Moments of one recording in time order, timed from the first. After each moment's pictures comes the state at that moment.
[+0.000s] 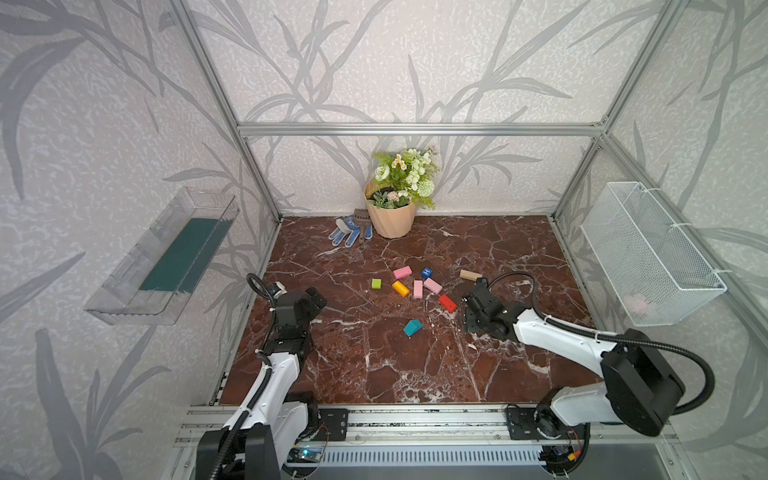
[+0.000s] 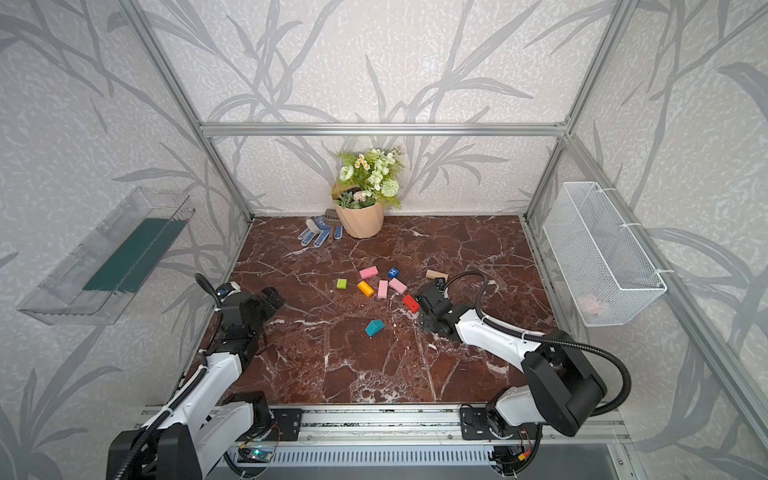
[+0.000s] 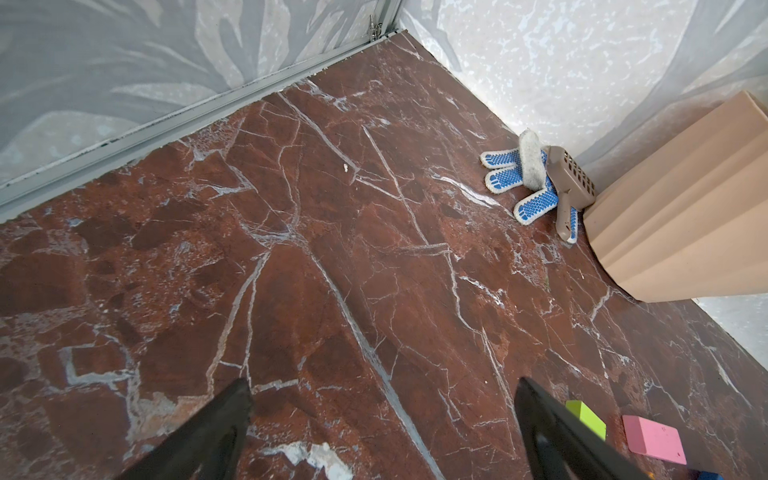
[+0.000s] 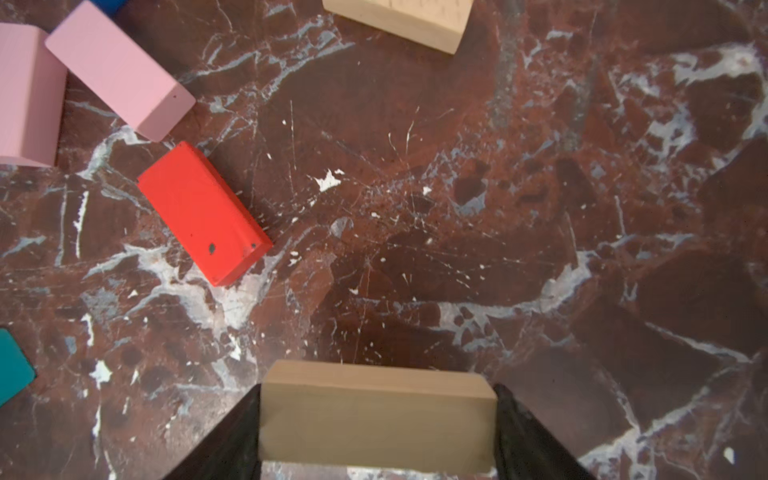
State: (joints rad) left arm 0.10 0.94 0.34 0.05 -0.19 -0.63; right arm 0.66 1.38 0.70 -0.45 0.32 0.61
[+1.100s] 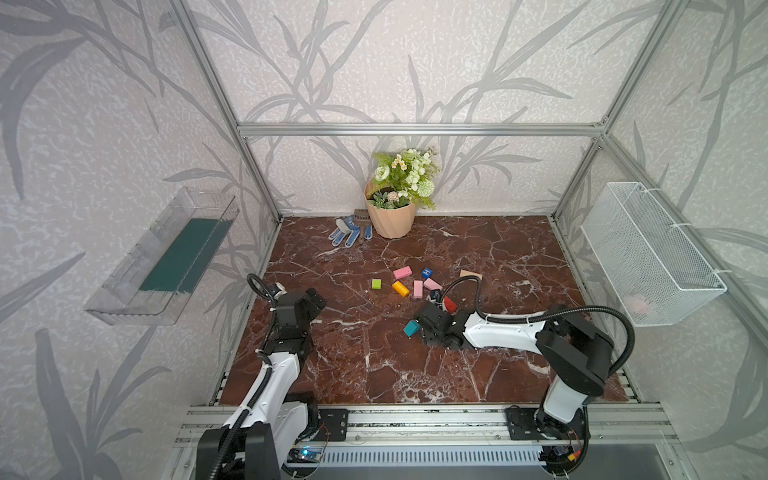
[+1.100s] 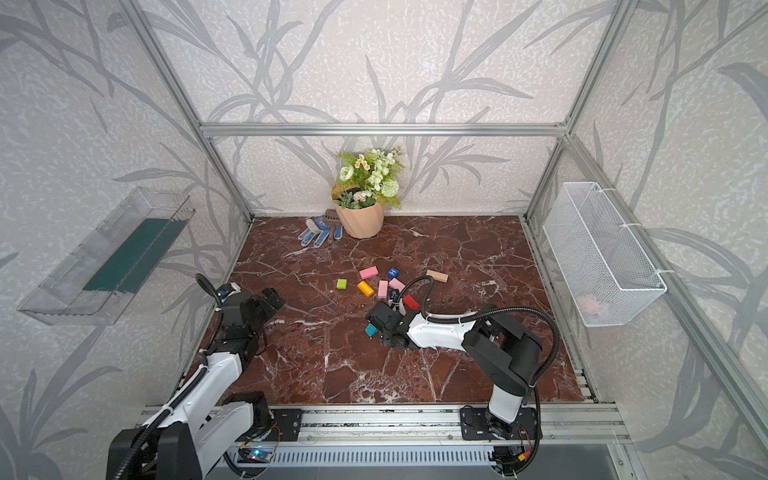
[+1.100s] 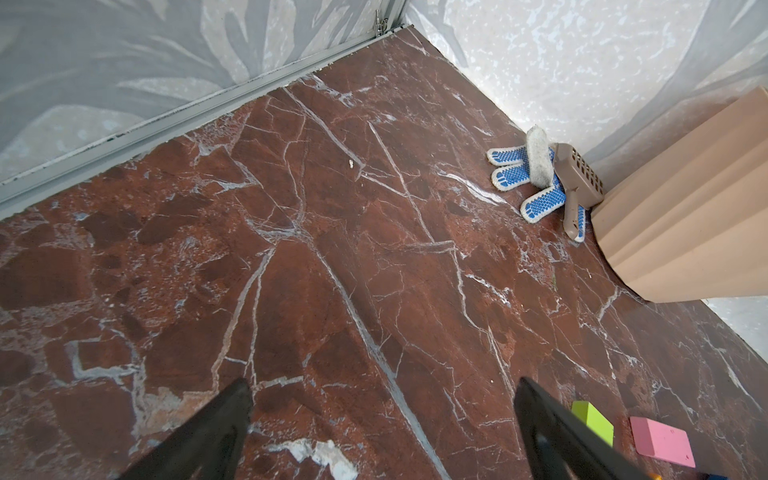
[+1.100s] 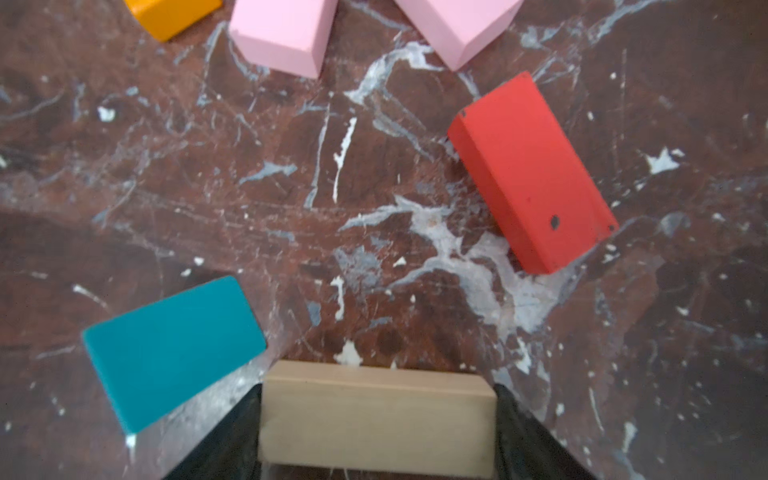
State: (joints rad) left arm 0.10 0.95 0.34 0.05 -0.19 -0.63; right arm 0.95 1.76 0.94 -0.37 0.38 0.74
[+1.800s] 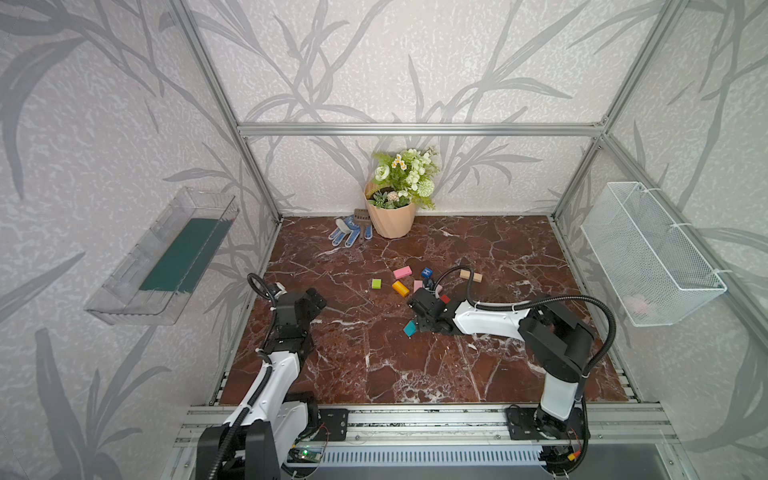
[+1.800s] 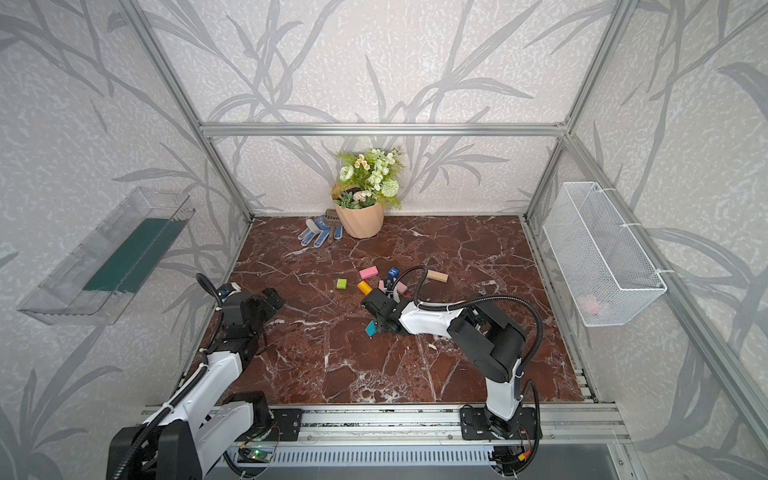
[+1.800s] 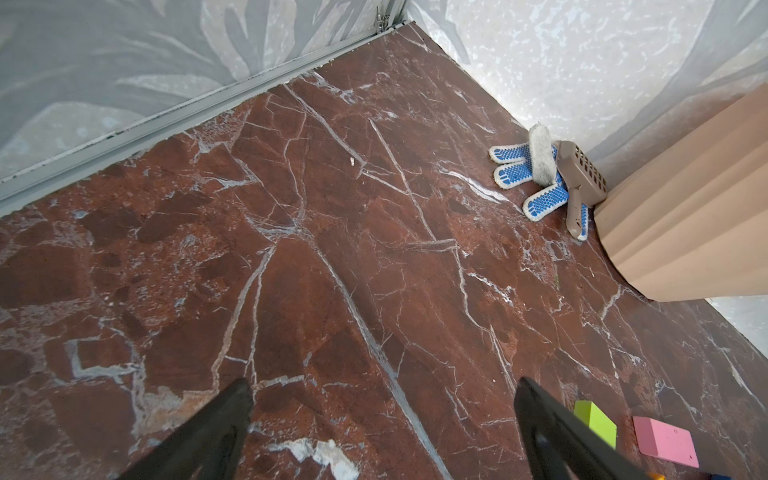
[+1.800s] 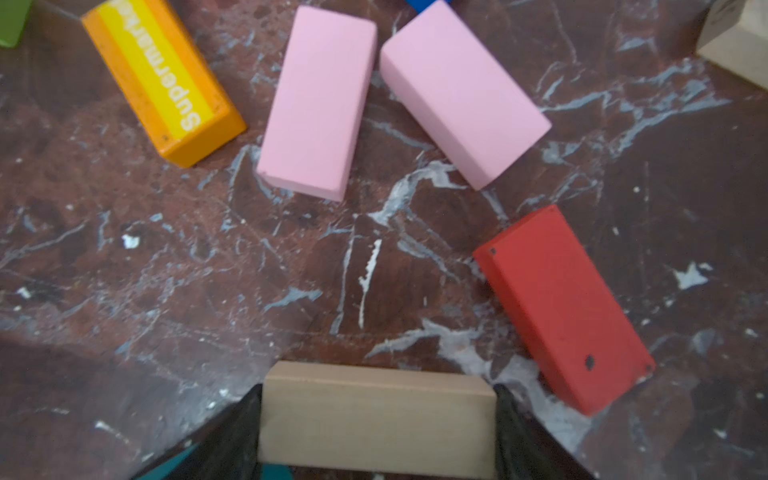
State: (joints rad) left arm 0.10 0.96 0.34 0.05 -0.19 -0.63; right arm 0.93 1.87 1.06 -0.34 0.37 0.70
